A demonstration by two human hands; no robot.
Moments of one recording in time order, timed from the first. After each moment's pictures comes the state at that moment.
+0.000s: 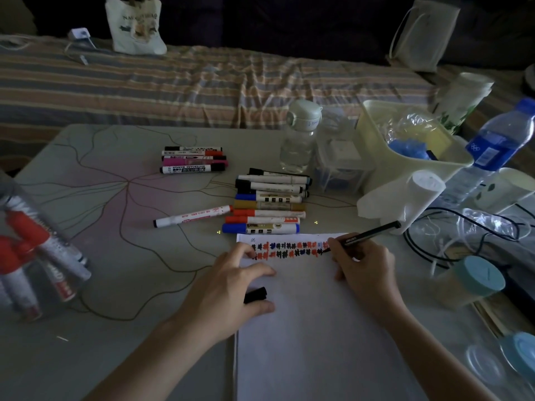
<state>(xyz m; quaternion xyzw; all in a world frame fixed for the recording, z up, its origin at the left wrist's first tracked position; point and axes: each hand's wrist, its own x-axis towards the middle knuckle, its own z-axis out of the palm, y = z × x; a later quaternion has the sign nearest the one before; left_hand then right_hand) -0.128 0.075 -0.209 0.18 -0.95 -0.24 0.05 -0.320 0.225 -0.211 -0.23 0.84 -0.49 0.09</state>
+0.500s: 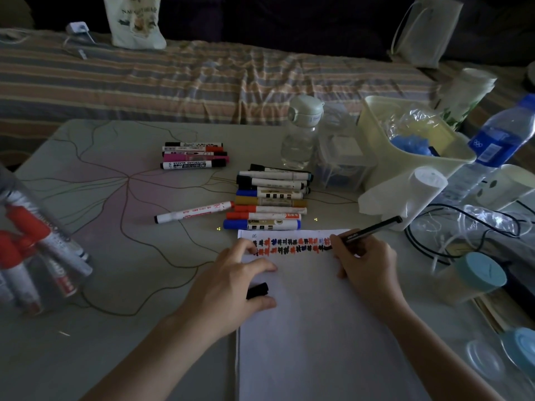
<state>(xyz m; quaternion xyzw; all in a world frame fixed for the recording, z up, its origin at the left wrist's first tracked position) -0.129 0.078 -0.203 0.18 -0.95 -0.24 0.04 -0.322 0.224 -0.215 -0.22 0.84 -0.48 0.08</state>
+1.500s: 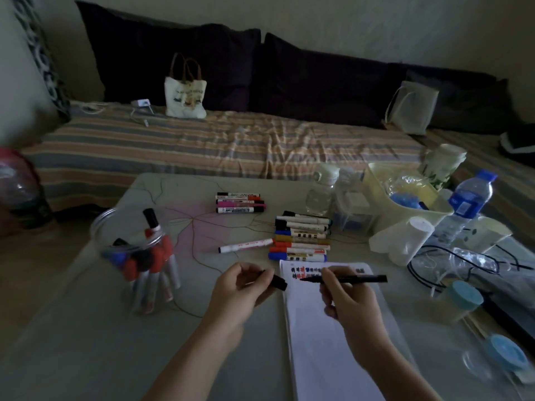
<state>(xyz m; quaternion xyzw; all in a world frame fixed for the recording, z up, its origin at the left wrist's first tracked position) -0.056 0.078 -0.143 0.39 -0.49 -0.73 0.28 -0.176 0.209 -0.130 -0.16 0.69 -0.66 0.27</state>
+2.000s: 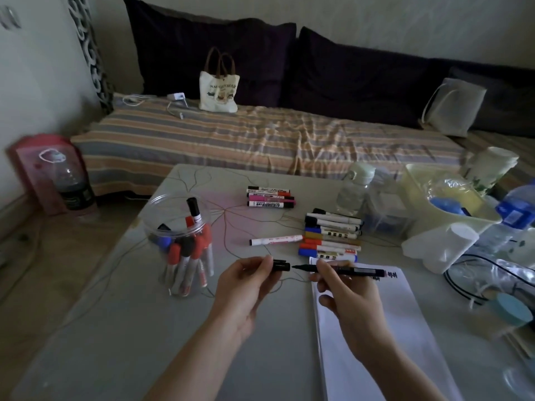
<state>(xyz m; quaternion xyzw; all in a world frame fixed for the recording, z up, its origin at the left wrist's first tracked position) -0.027 0.059 -0.138 0.39 -0.29 -0.80 0.35 -0.135 0.171 -0.117 -0.18 0.66 -0.67 0.29</state>
